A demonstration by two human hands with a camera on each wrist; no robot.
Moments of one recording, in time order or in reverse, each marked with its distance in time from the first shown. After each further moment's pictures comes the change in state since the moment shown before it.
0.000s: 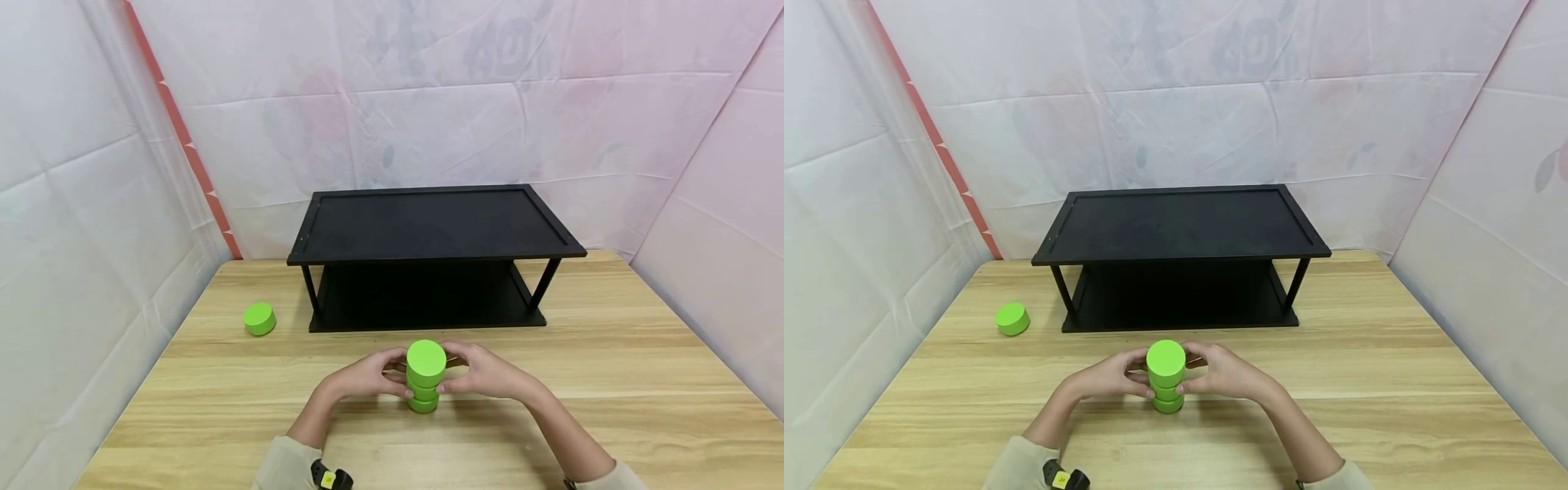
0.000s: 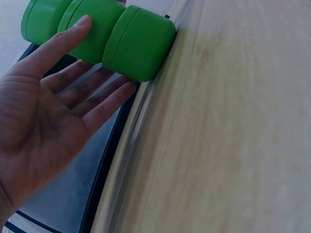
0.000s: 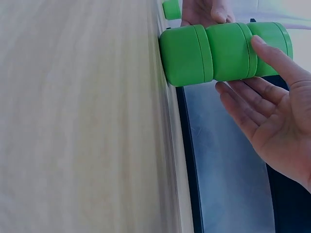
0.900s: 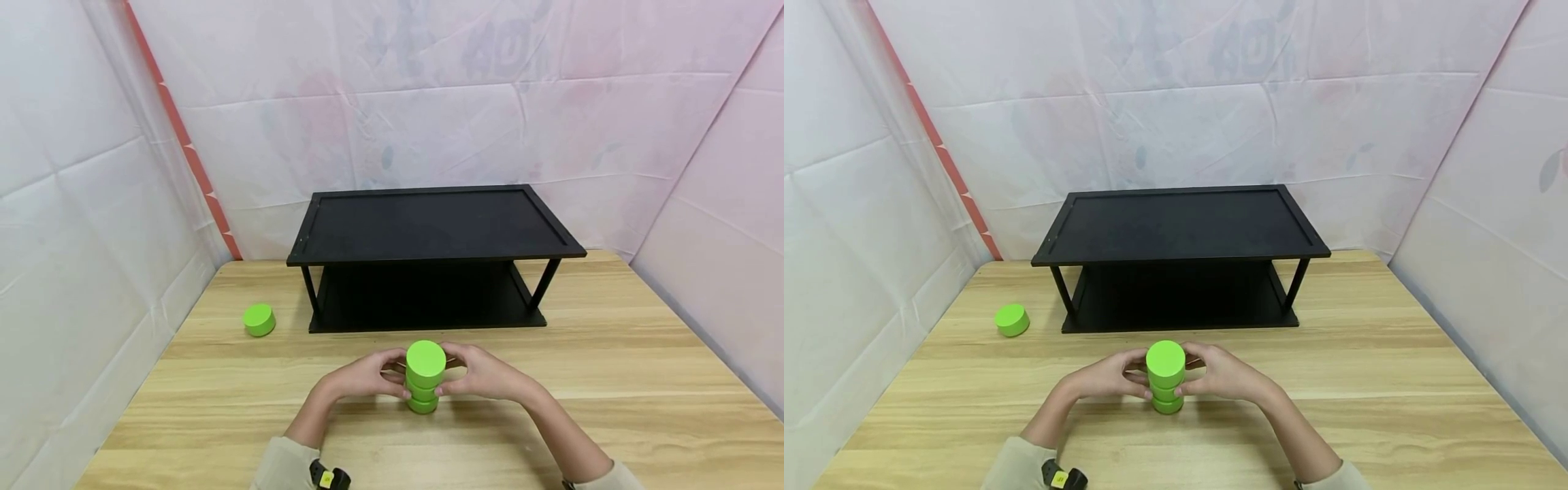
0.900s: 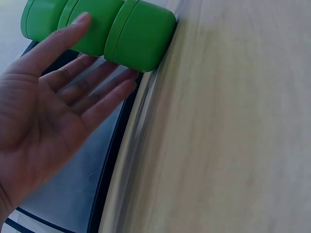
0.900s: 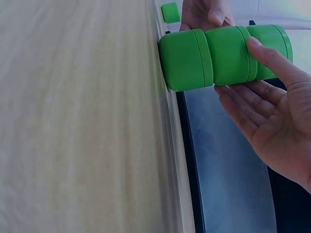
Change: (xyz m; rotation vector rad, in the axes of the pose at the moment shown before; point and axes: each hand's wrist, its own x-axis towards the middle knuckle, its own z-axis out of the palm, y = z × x) left_hand -0.001 0.001 -0.003 -0.015 -0.011 -0.035; right_hand 0.001 0.000 0.003 -0.013 0.001 -0.002
